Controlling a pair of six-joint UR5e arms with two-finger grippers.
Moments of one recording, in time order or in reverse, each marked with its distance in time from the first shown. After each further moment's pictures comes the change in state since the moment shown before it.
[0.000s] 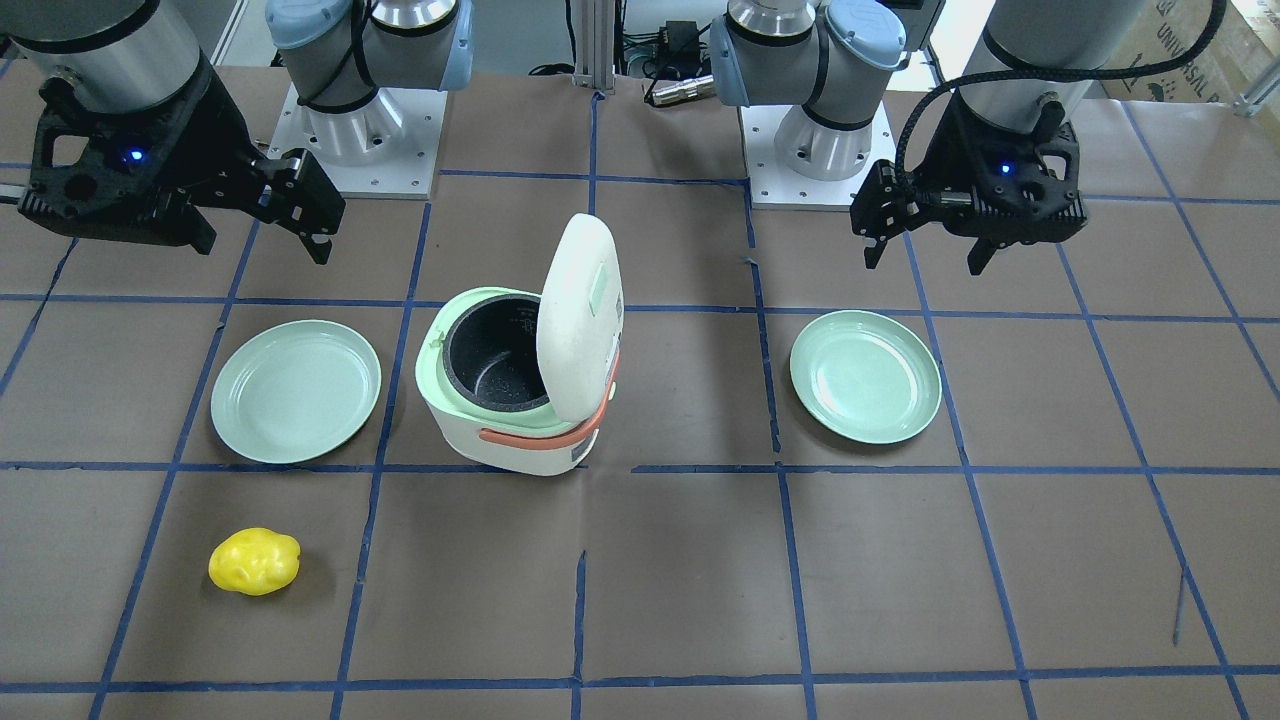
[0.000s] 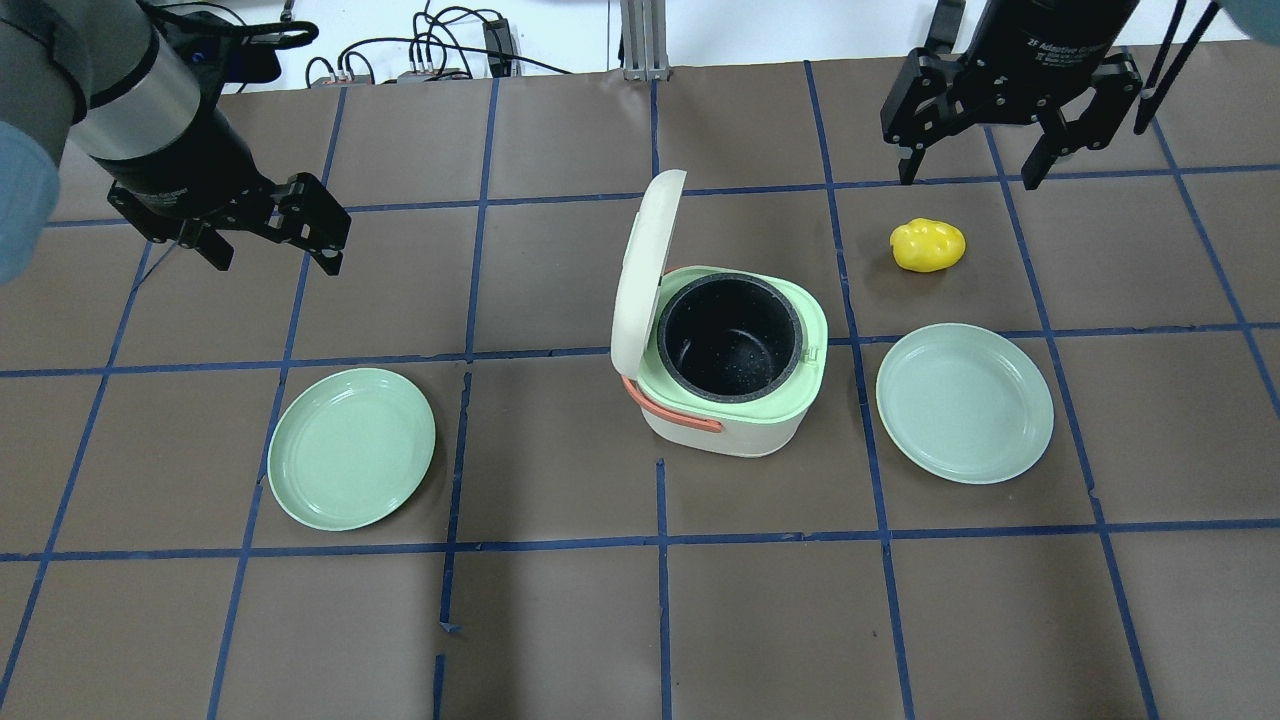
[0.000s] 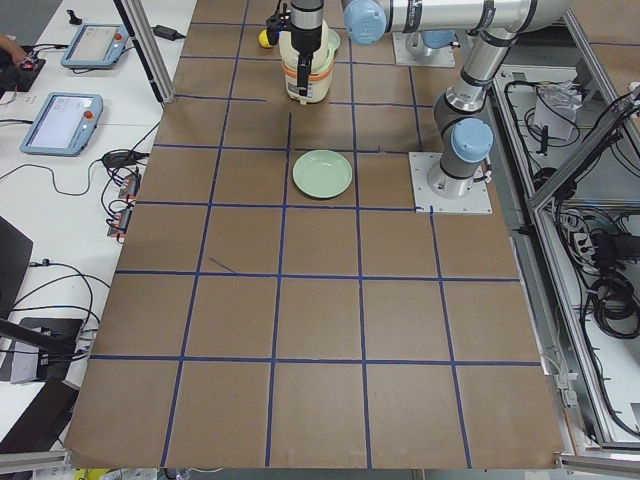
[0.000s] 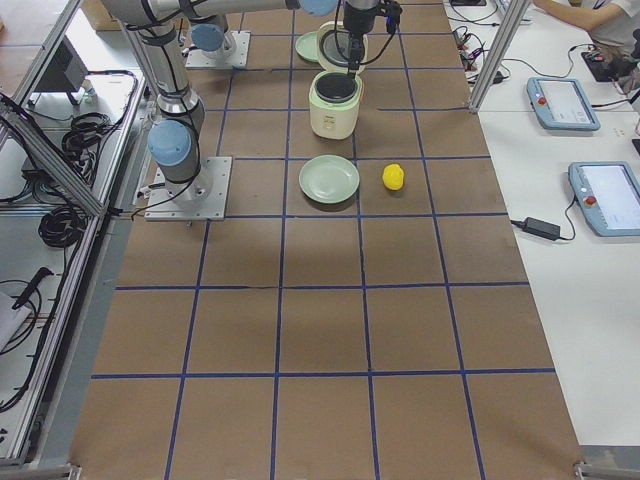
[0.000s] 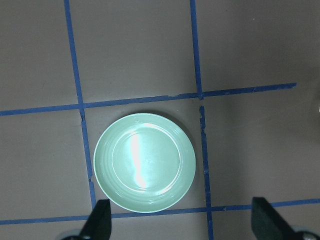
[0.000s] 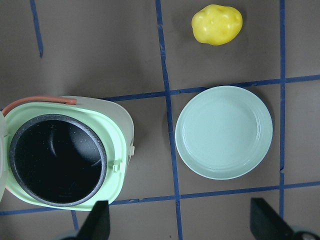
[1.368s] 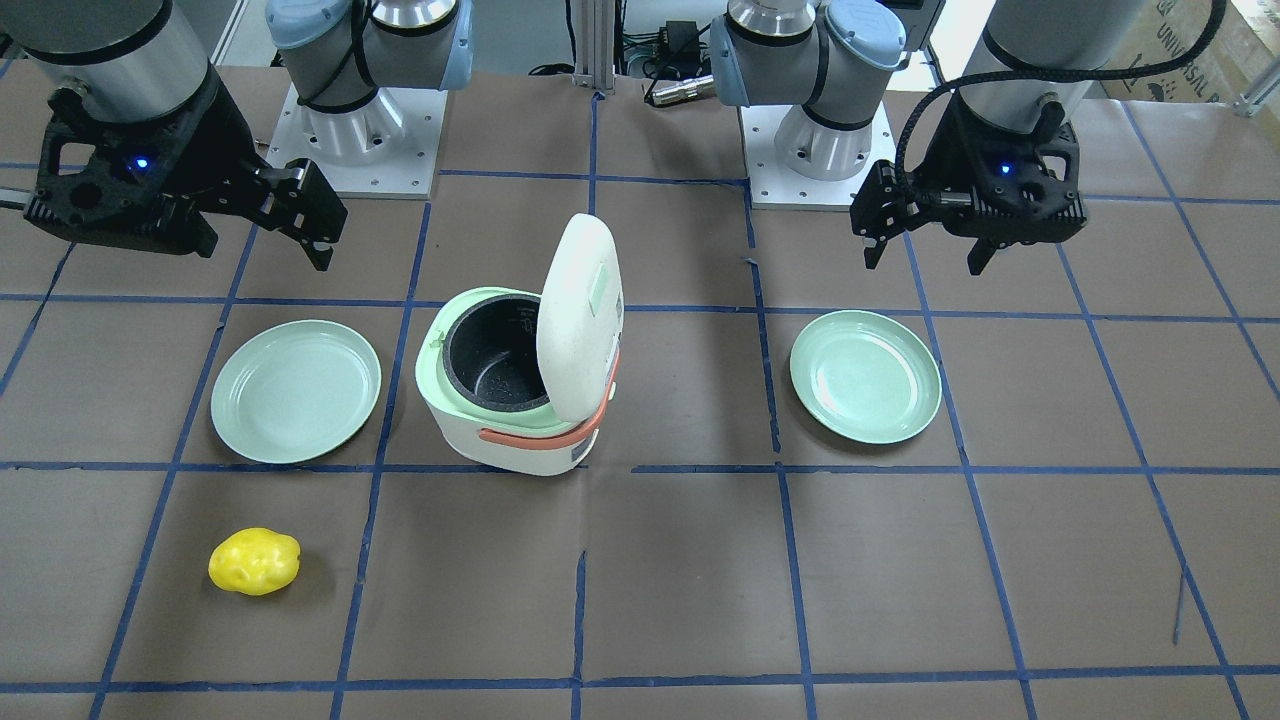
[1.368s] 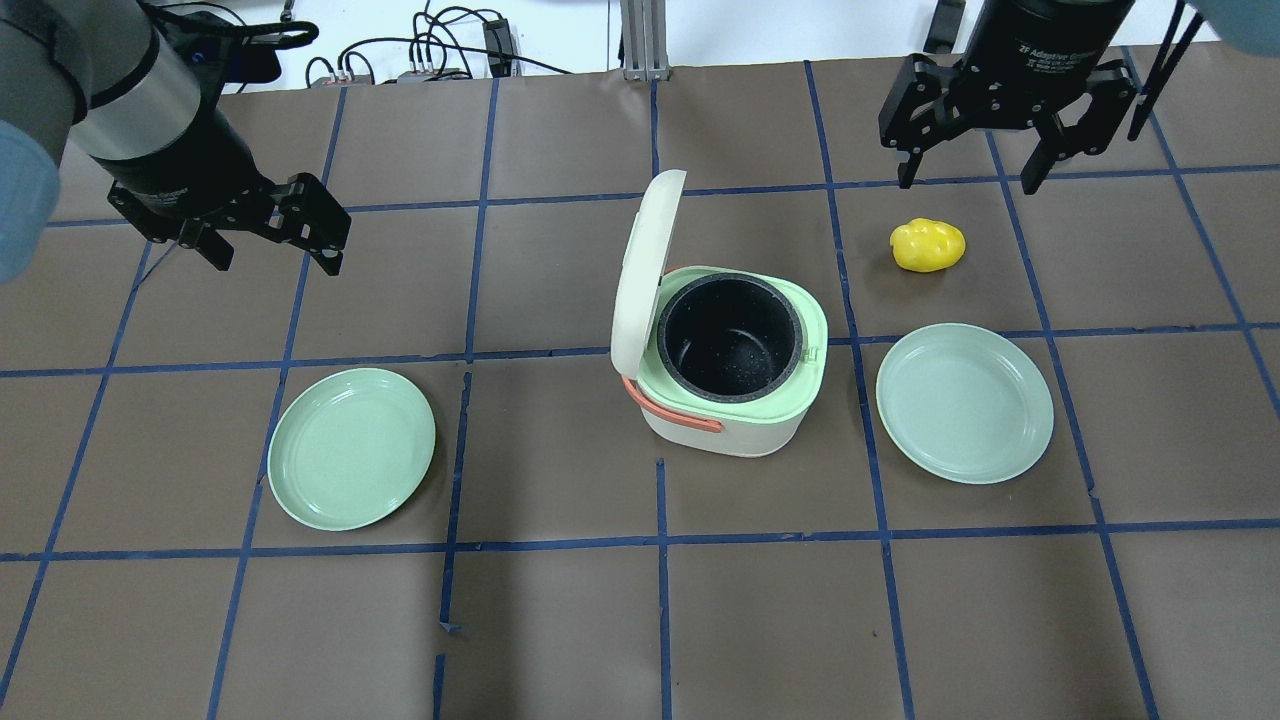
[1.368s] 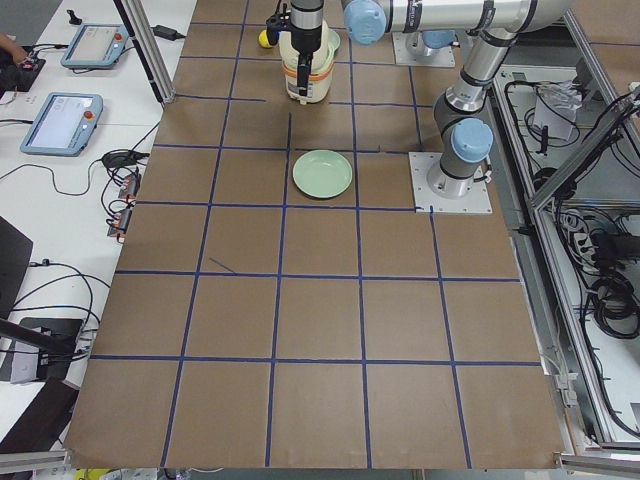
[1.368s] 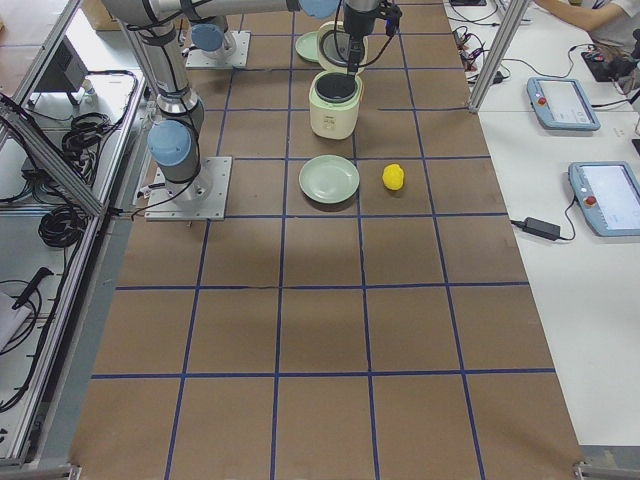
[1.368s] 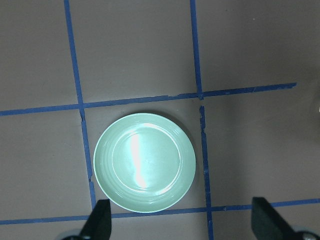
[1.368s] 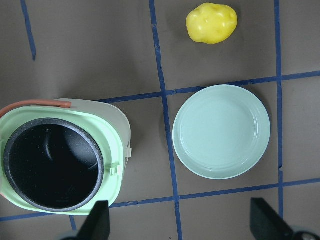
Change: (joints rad) left arm 0.000 0.000 0.000 0.000 0.000 0.000; right arm 0.007 0.006 0.006 -0.007 -0.011 0.021
